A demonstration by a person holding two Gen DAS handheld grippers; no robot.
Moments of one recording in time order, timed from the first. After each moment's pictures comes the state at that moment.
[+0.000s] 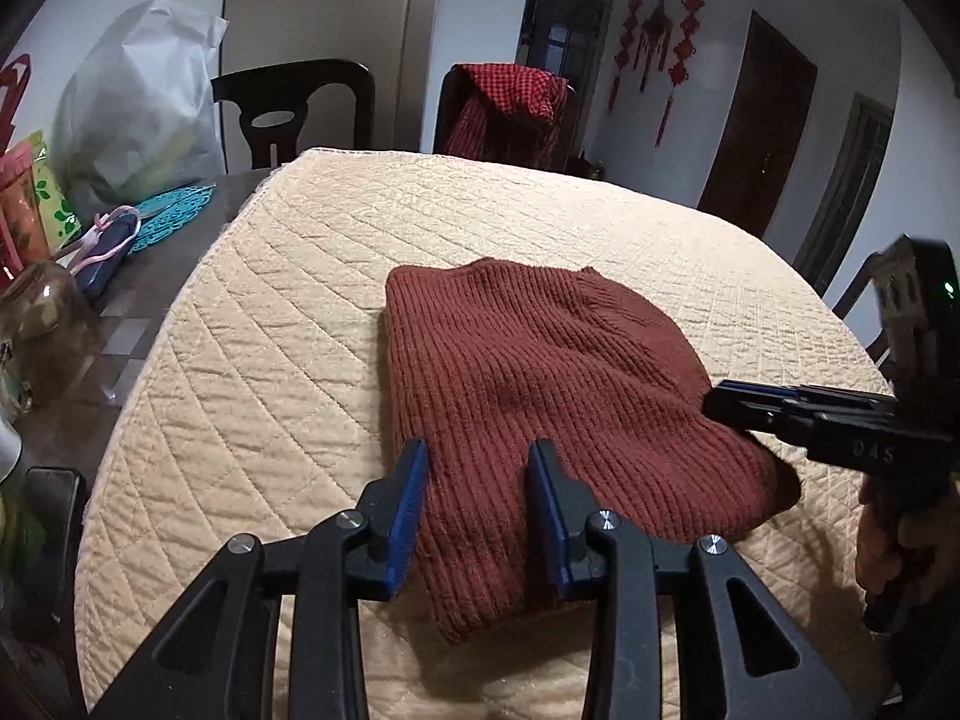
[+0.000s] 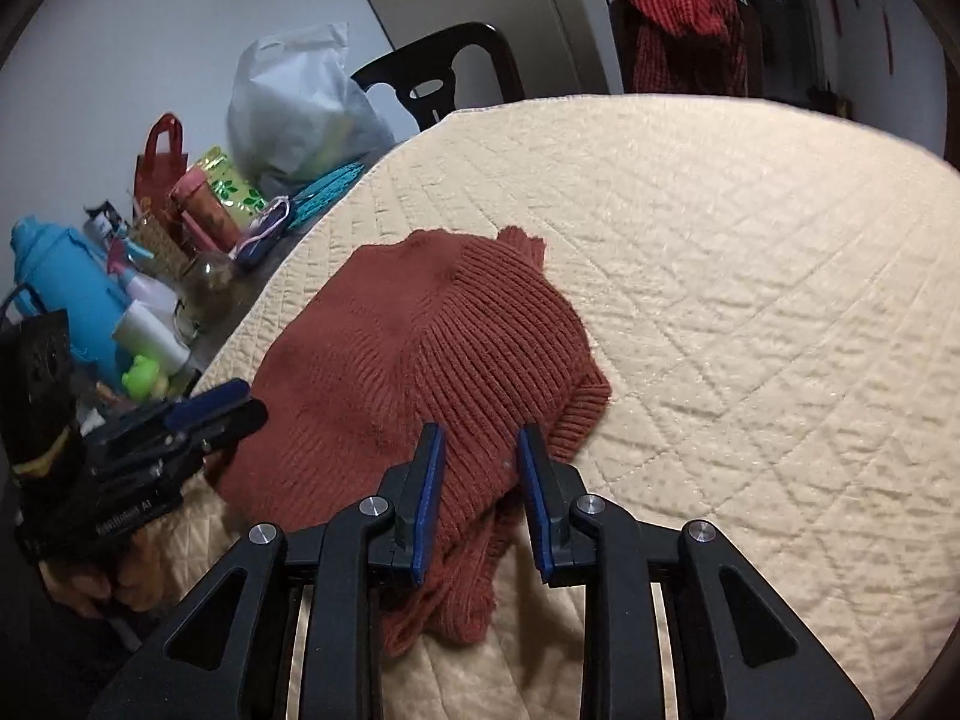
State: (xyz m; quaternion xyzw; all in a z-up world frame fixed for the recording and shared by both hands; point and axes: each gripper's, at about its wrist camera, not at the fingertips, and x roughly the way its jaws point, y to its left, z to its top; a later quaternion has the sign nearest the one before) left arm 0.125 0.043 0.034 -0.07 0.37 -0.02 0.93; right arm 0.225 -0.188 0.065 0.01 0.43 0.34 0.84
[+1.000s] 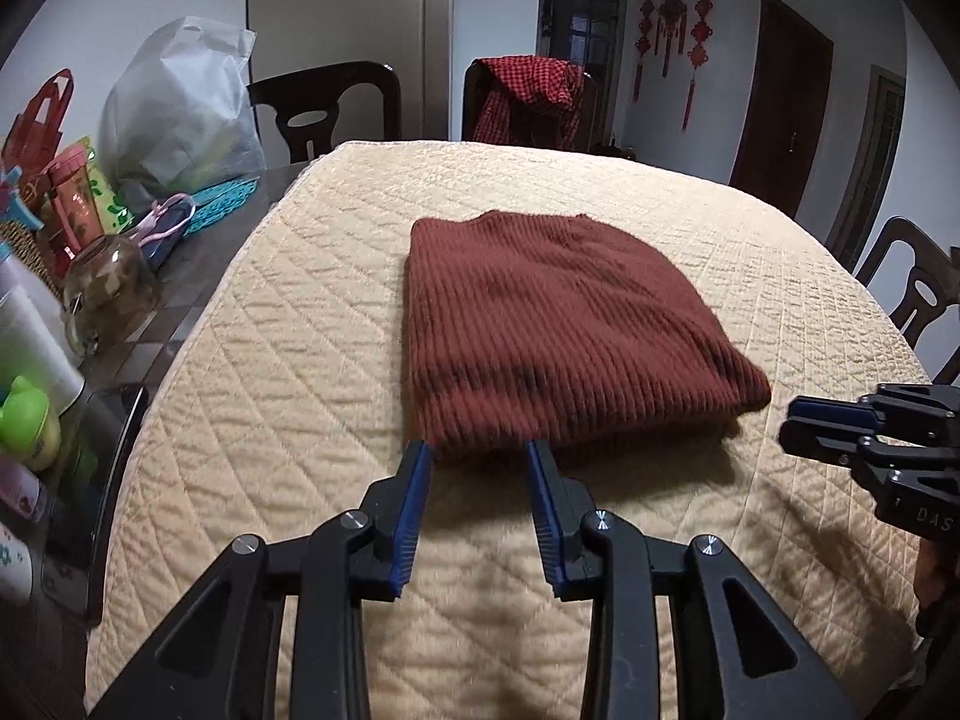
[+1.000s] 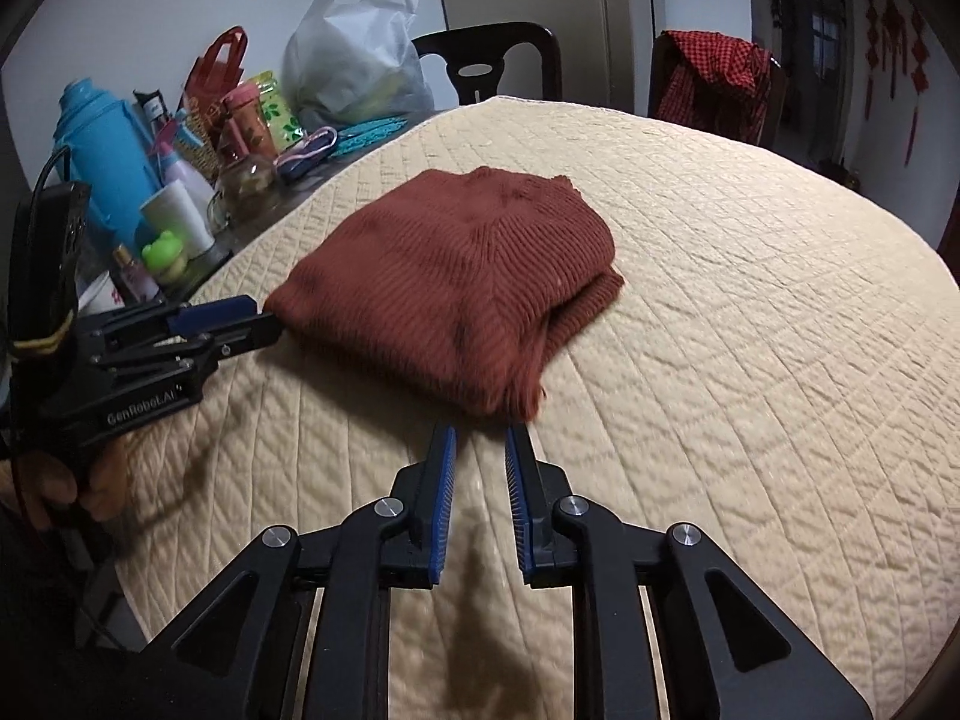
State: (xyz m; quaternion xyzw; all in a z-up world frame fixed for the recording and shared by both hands) left arm 0.063 0.017 0.029 -0.03 0.38 0.03 0.92; right arm 0.136 -0.205 0.067 -0.09 0.40 0.34 0.84
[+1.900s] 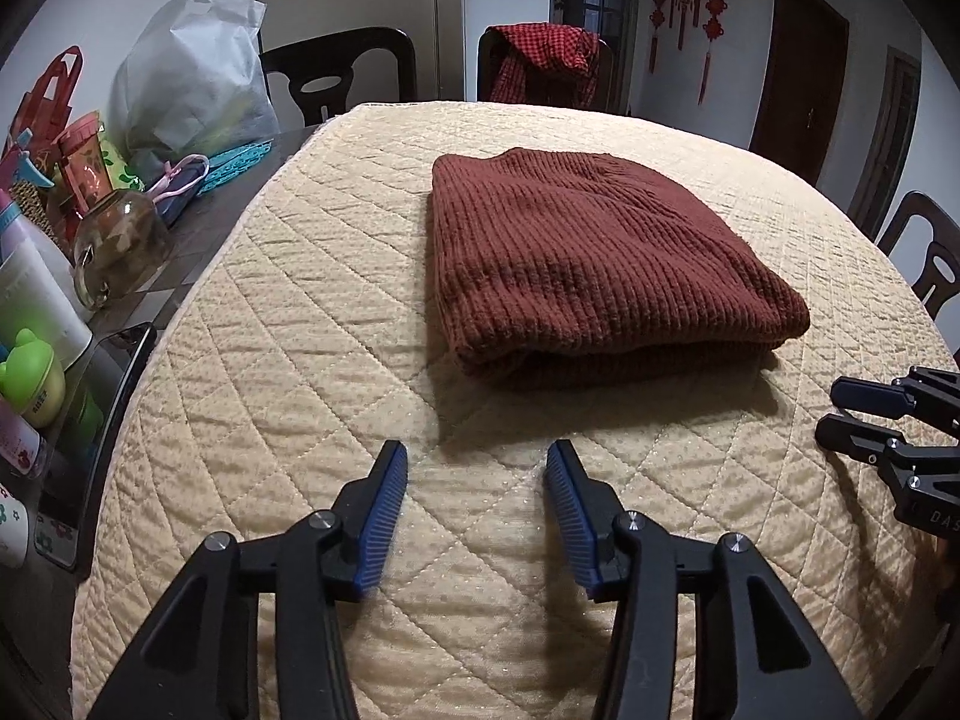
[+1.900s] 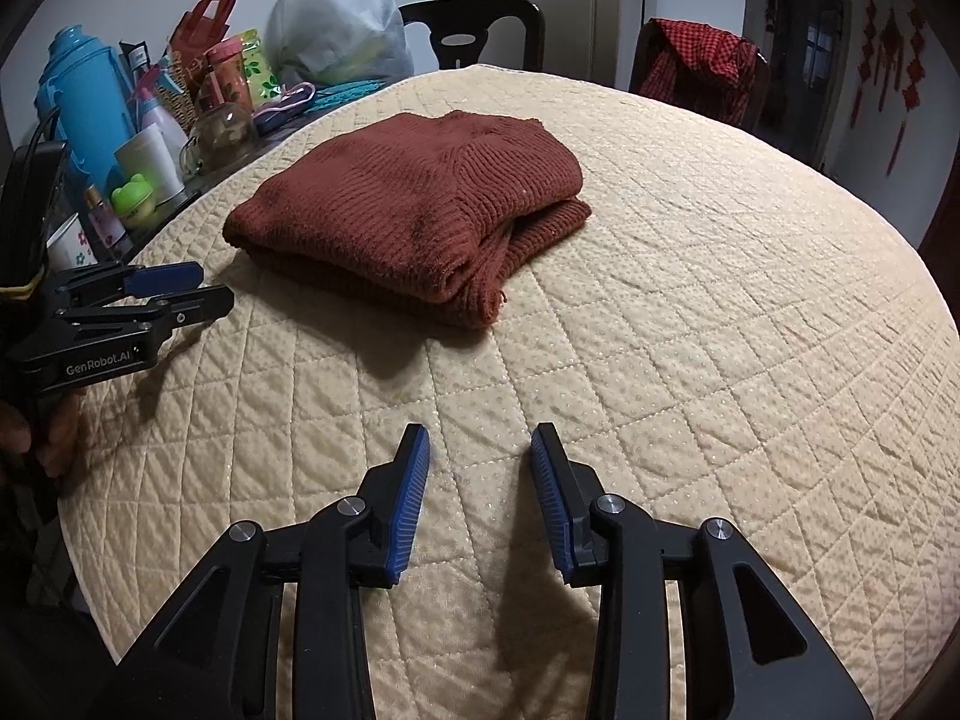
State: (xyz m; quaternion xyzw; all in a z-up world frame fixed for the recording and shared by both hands) left arm 0.055 0.020 0.003 -0.02 0.41 0.05 0.91; right arm 0.124 -0.212 0.040 -0.14 0.41 0.31 0.85
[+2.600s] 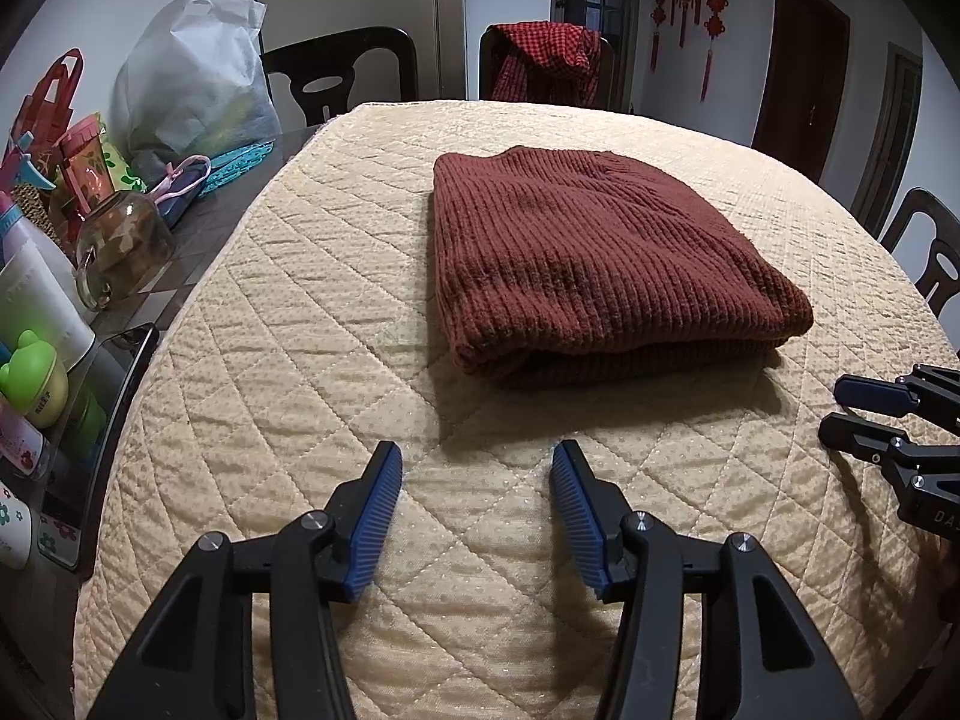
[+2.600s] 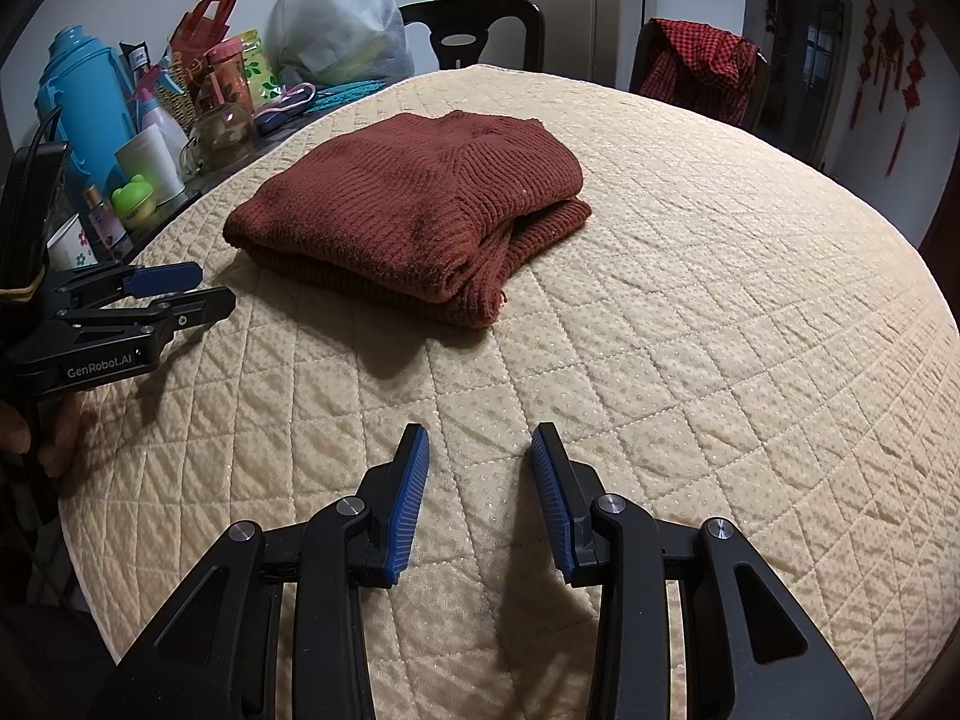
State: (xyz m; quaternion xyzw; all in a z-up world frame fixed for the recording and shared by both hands) left arm 0.056 0.020 0.002 -0.02 0.41 0.05 0.91; right arm 0.124 -0.212 0.040 -0.14 0.41 0.31 0.85
